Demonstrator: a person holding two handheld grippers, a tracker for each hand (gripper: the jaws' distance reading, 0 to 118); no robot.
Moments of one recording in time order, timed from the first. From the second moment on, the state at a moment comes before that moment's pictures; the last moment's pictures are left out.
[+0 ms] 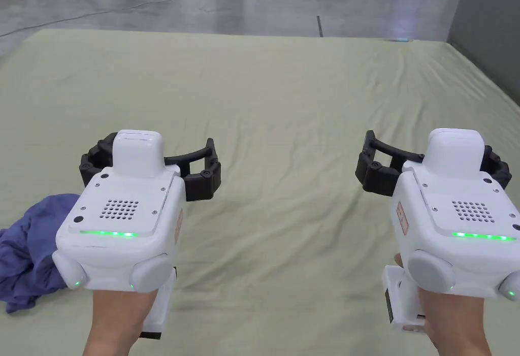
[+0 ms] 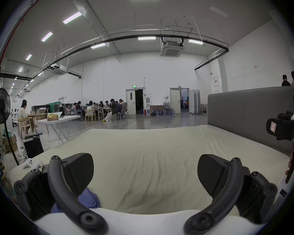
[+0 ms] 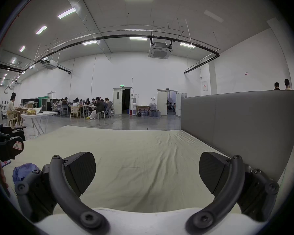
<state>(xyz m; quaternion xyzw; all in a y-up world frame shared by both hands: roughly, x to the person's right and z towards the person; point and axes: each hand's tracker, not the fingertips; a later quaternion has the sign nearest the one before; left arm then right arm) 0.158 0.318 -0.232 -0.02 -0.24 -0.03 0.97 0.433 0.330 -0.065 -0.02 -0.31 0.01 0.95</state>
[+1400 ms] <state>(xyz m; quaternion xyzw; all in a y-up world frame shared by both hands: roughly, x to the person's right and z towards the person) 0.165 0.323 -0.232 -0.01 -0.26 -0.04 0.97 0.434 0.331 -0.064 -0.02 -0.32 0.02 0.95</state>
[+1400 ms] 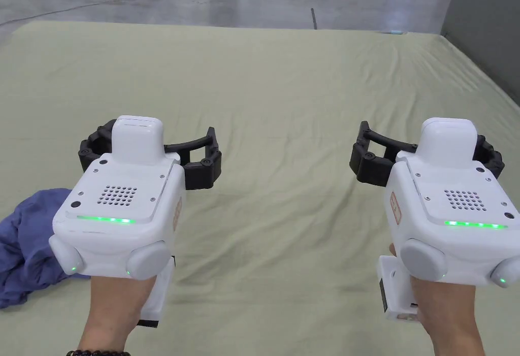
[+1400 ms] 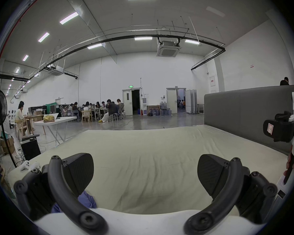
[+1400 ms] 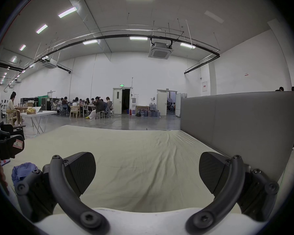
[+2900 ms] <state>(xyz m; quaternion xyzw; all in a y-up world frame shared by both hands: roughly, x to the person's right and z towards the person) 0.169 0.321 -0.226 -0.07 -0.24 -0.03 0.97 0.431 0.329 -0.062 -0.03 -0.33 0.00 0.94</state>
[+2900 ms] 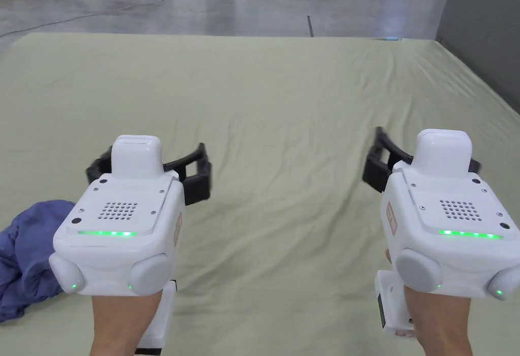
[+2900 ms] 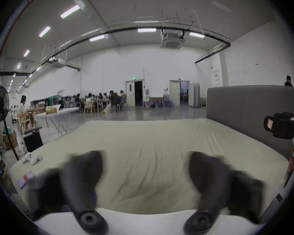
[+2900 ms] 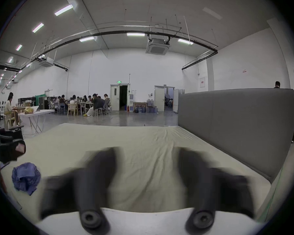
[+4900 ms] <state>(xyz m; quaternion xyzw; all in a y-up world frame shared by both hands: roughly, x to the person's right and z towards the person) 0.017 0.264 -0.411 -0.39 -0.12 -0.01 0.91 0.273 0.302 -0.216 -0.12 -0.07 -0.01 0.99</state>
